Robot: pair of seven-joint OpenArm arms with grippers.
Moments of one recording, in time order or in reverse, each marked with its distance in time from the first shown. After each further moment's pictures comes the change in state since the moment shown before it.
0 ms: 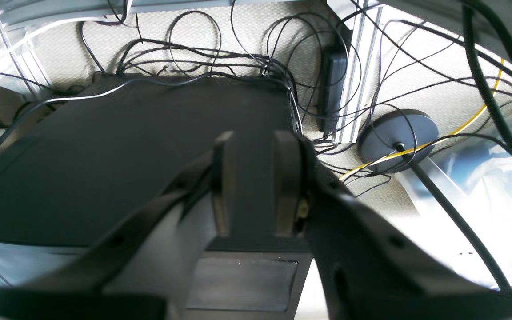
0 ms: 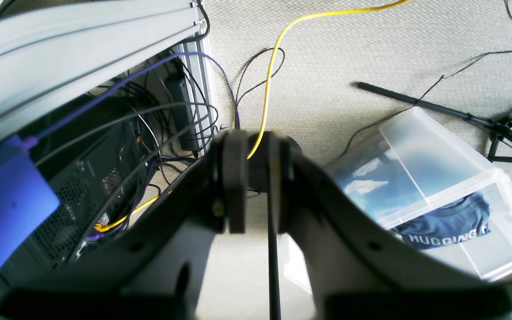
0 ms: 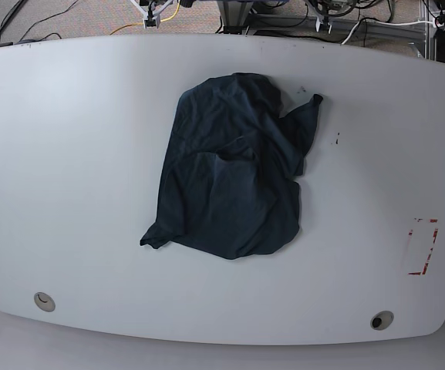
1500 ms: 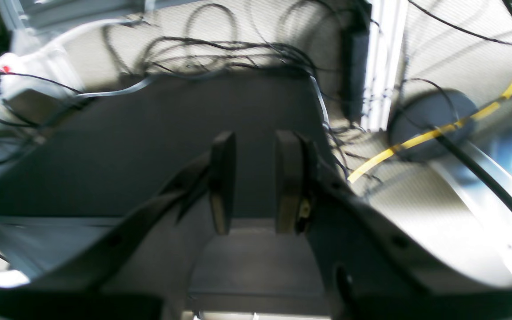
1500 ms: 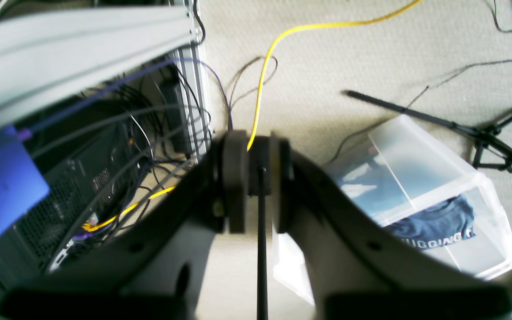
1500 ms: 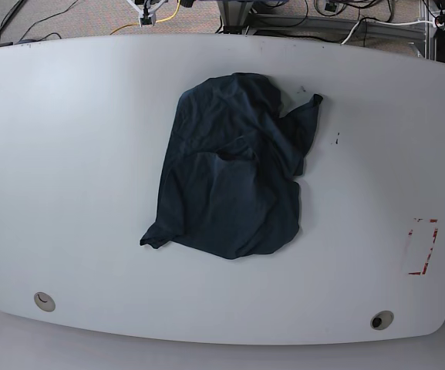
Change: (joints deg) left arm 15.7 -1.2 2.1 20.9 0.5 -0.4 1.2; right arm -5.5 0.0 0.0 10.3 -0.2 1.3 -2.8
